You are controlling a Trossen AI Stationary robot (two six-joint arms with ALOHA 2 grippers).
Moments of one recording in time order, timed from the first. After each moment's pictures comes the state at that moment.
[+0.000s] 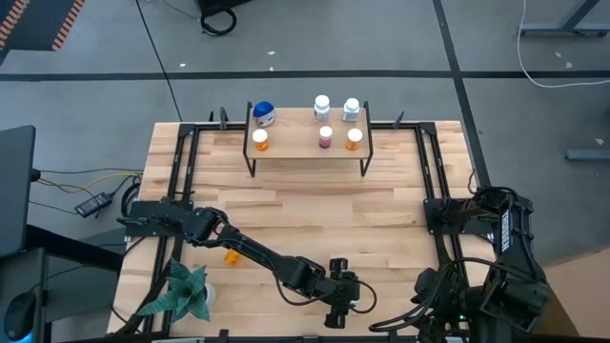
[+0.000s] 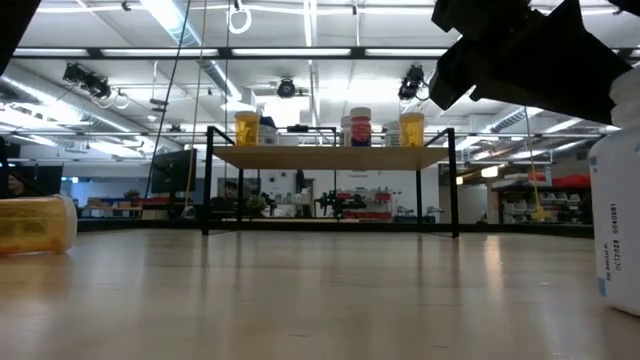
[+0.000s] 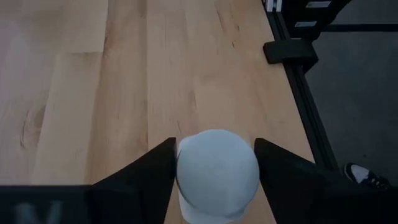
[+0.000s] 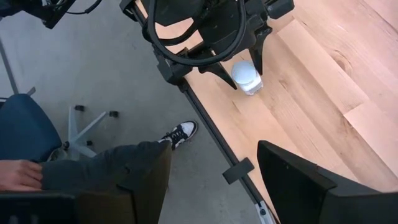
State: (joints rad) left arm -0.46 2.40 2.02 -0.36 -0.20 -0.30; right arm 1.10 1.84 2.18 -1.57 0.45 1.71
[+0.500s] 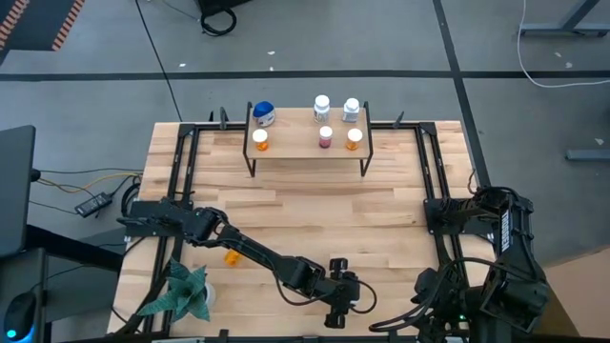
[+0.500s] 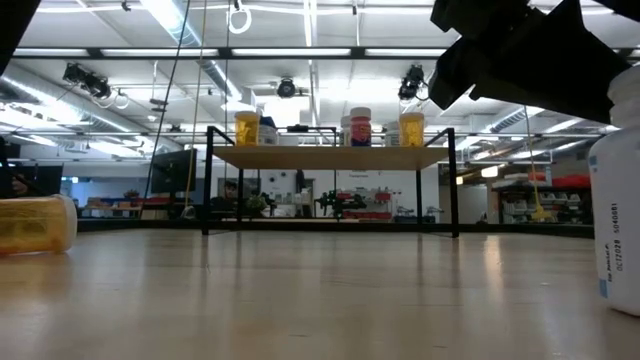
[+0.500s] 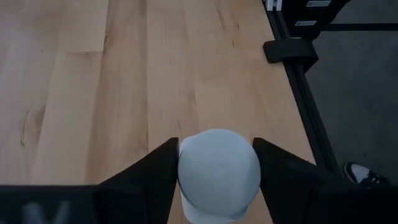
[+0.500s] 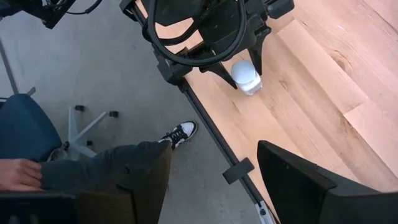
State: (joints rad) left arm -0.46 2.40 2.02 -0.37 -0.20 -0.30; right arm 1.10 1.84 2.18 -1.57 0.45 1.71
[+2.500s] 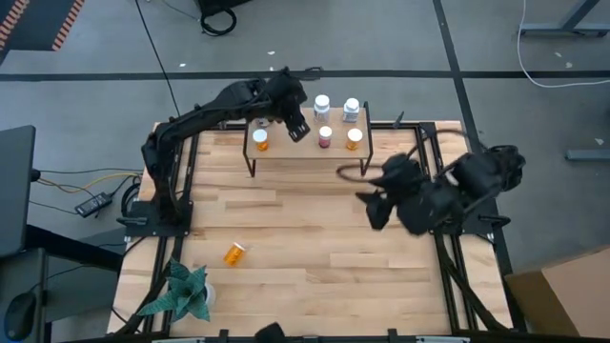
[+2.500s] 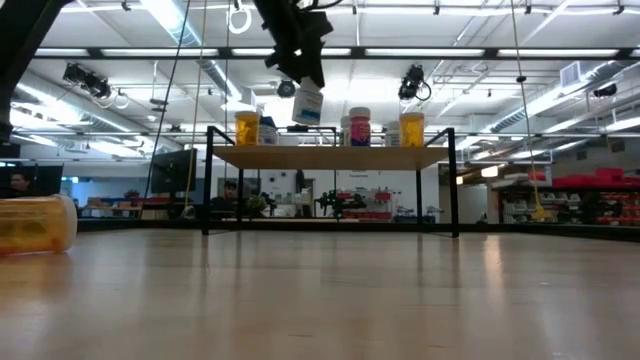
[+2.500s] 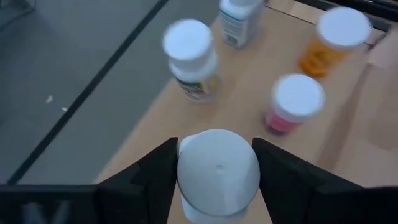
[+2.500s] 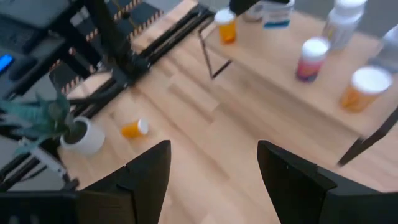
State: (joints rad) left arm 0.44 1.87 2.02 -0.99 -0.22 -0.02; right arm 0.54 1.63 2.19 -1.57 0.73 1.19
